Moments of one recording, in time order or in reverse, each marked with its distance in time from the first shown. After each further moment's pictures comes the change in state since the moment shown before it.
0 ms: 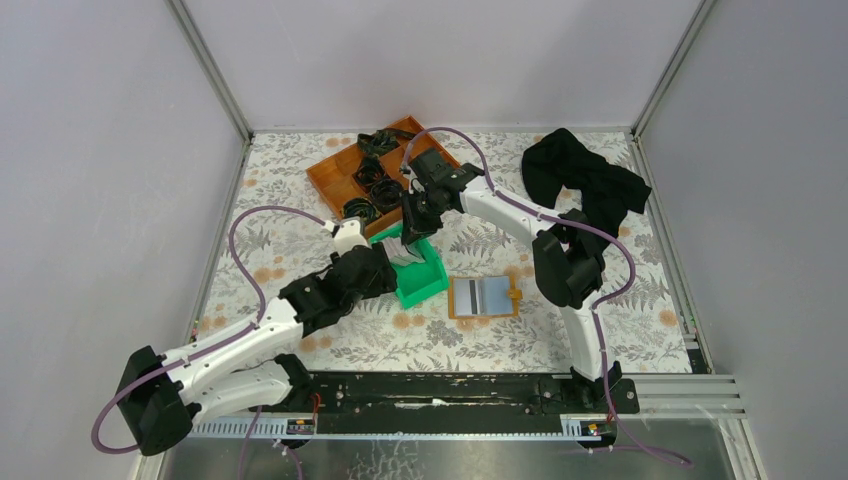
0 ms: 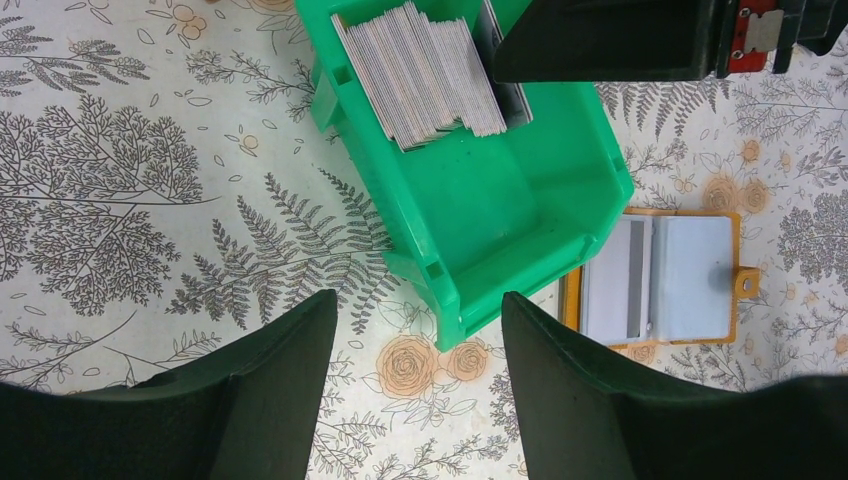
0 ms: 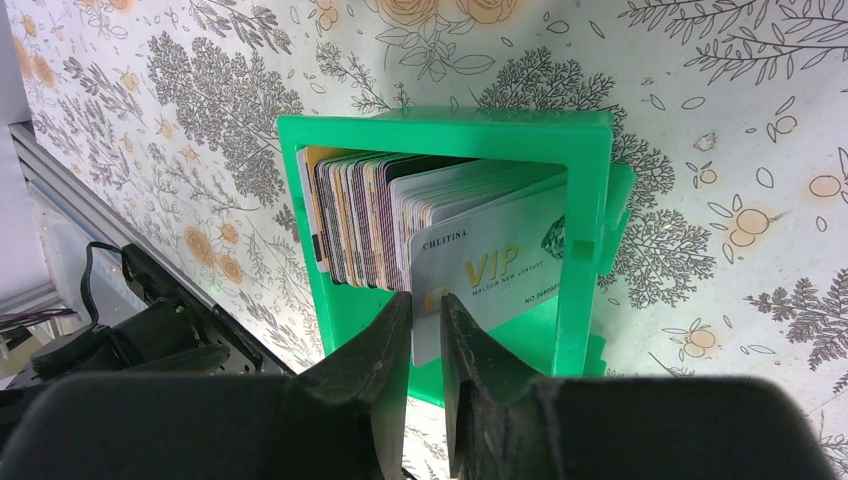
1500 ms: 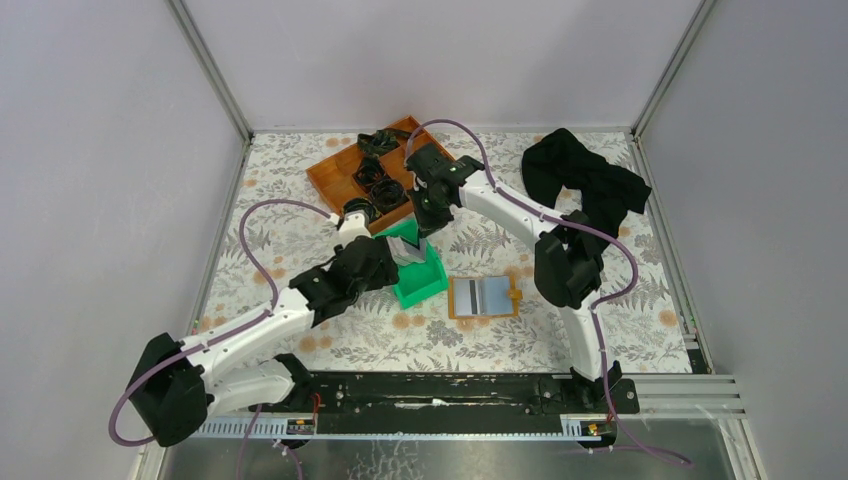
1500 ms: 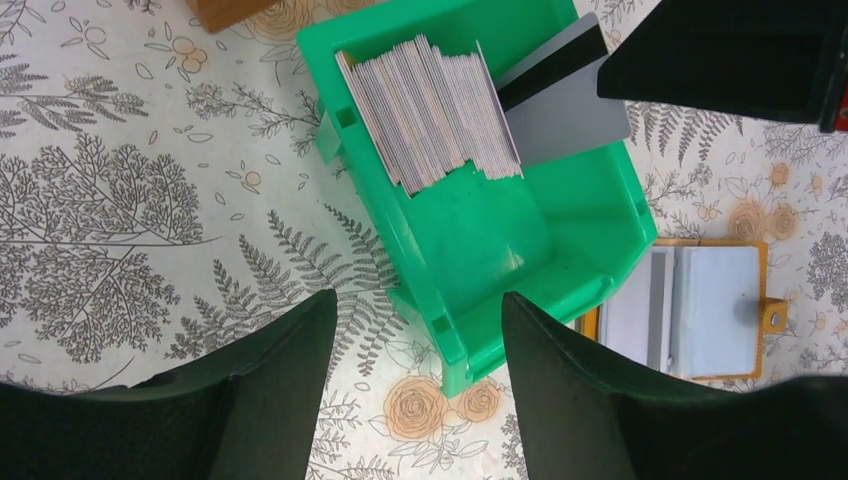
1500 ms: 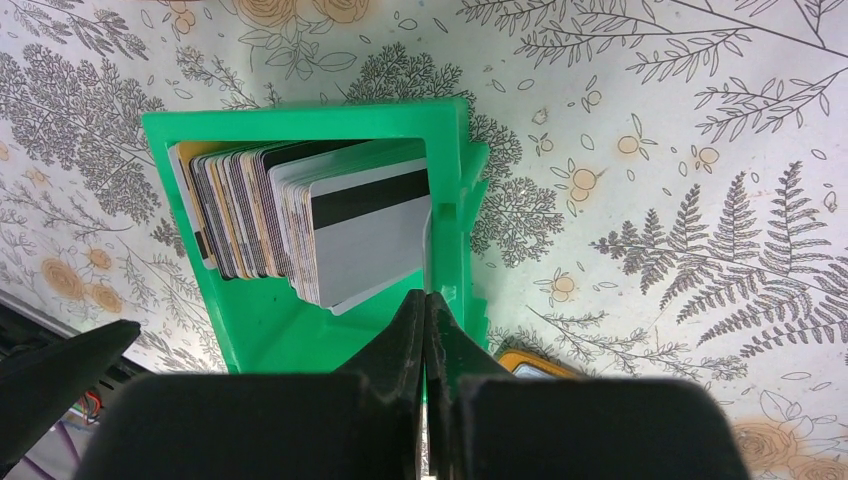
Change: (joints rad) left arm 0.071 0.092 0.000 0.094 0.043 0.057; right arm 0.007 0.008 0.096 -0.174 0.237 -0.098
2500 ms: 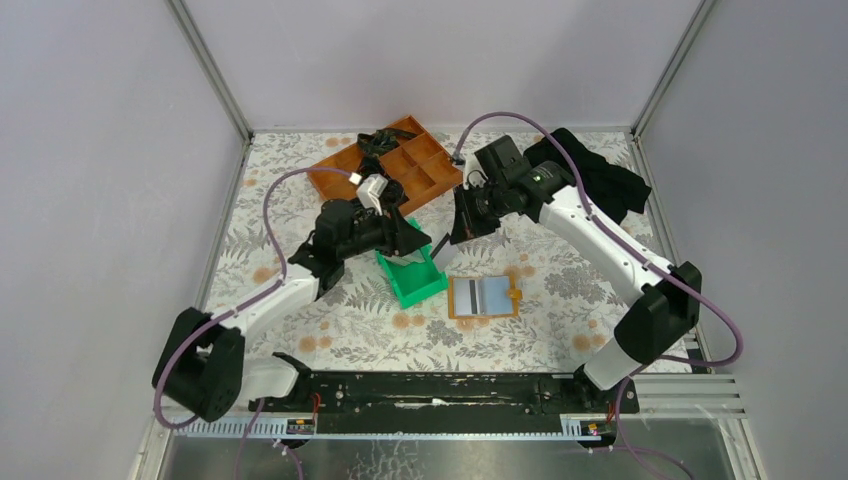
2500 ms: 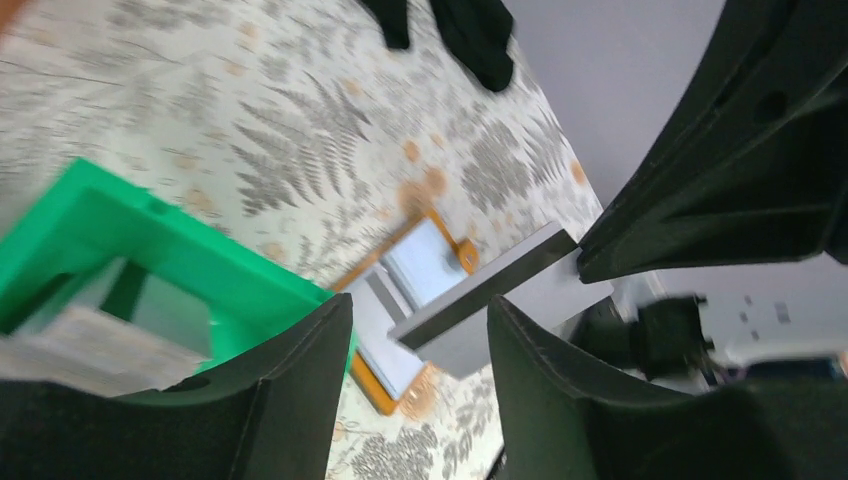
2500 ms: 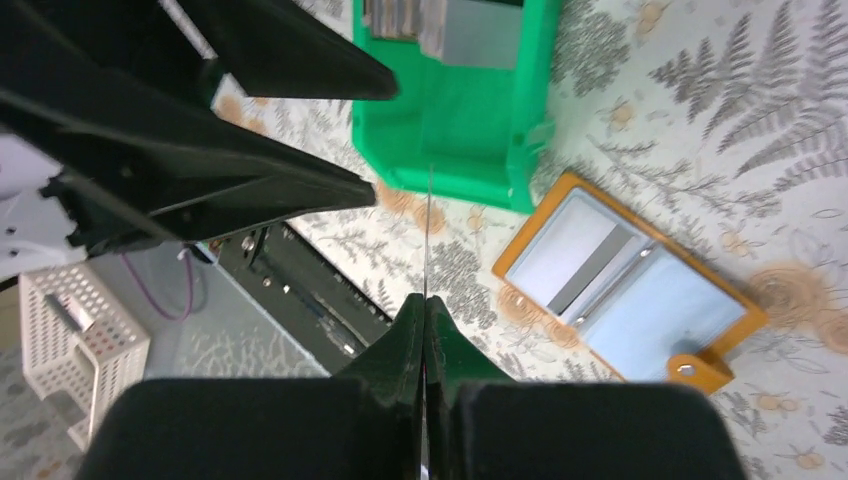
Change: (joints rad) left arm 0.300 0.160 0.003 0.654 0.874 0.156; right arm -0.103 -0.526 -0.344 -0.023 -0.252 -0.056
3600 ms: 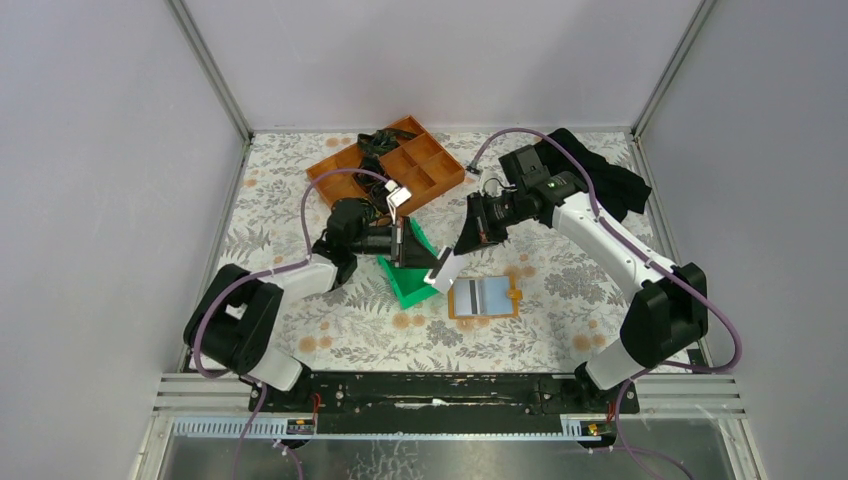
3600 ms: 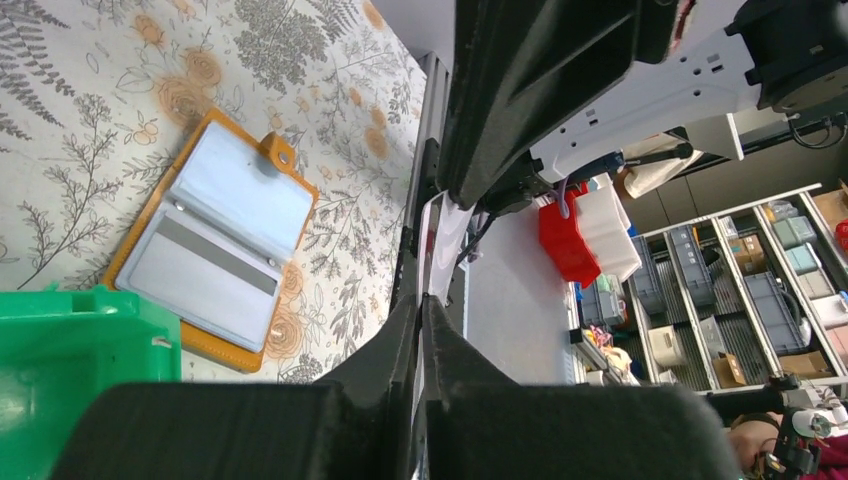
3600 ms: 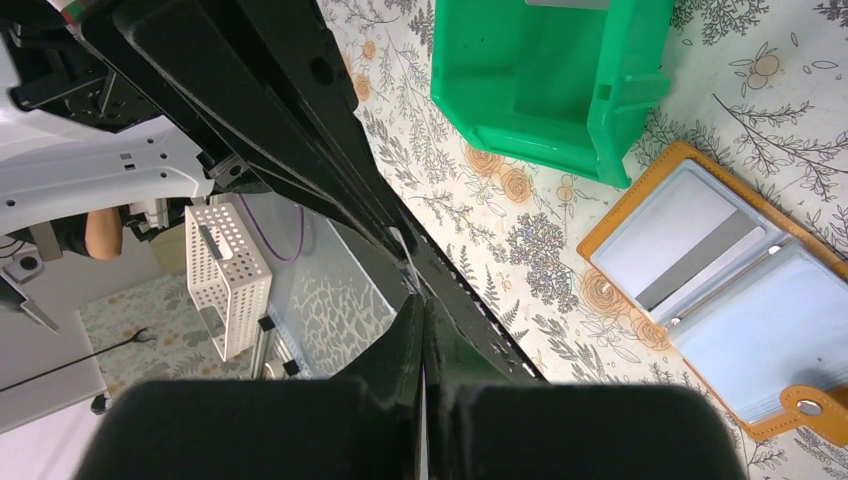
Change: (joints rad) left arm 0.014 0.266 -0.004 0.394 0.619 -0.172; right arm -0.130 -0.061 -0.217 0.125 -0.388 0.040
